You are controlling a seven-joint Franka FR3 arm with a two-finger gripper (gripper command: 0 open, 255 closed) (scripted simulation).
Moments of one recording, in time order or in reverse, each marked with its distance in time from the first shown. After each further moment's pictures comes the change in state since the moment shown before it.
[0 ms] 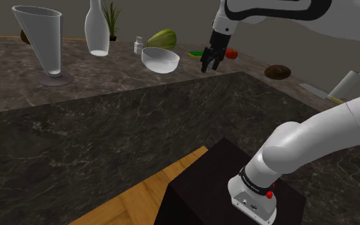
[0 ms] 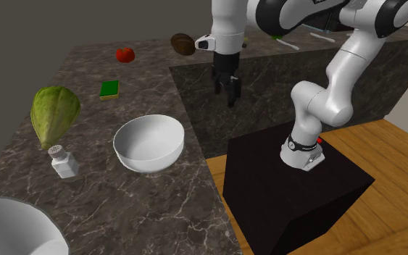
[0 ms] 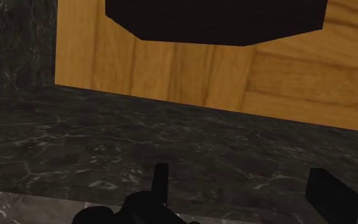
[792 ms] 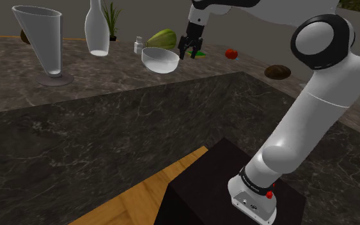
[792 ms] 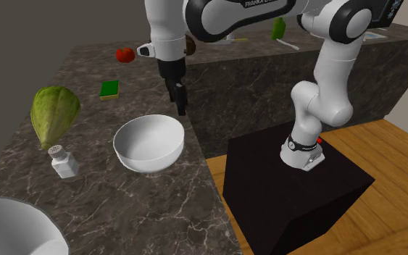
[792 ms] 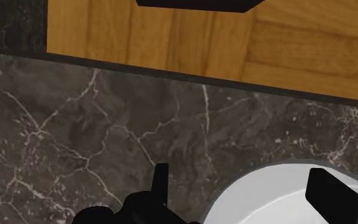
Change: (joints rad) arm -0.004 0.497 -0.043 0.506 0.082 -0.022 -0.059
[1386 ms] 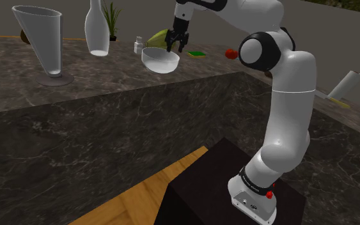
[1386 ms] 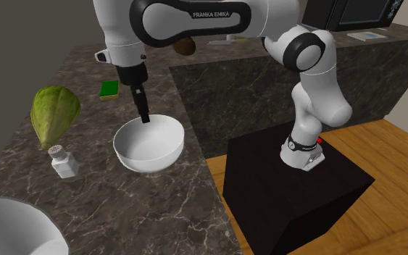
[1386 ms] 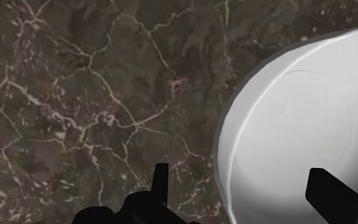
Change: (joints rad) arm -0.047 0.425 0.000 0.585 0.077 -0.172 -0.016
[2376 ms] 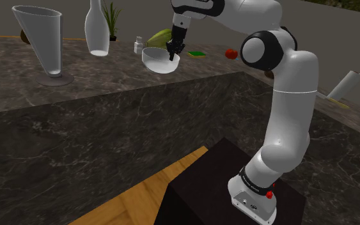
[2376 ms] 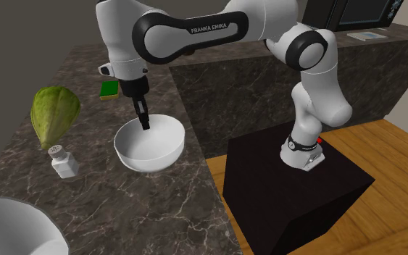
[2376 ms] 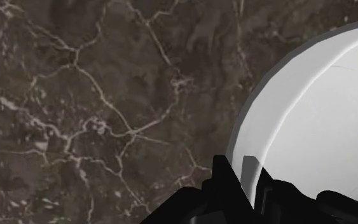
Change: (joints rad) arm 0.007 -0.021 0.000 -0.127 -0.001 0.107 -0.008
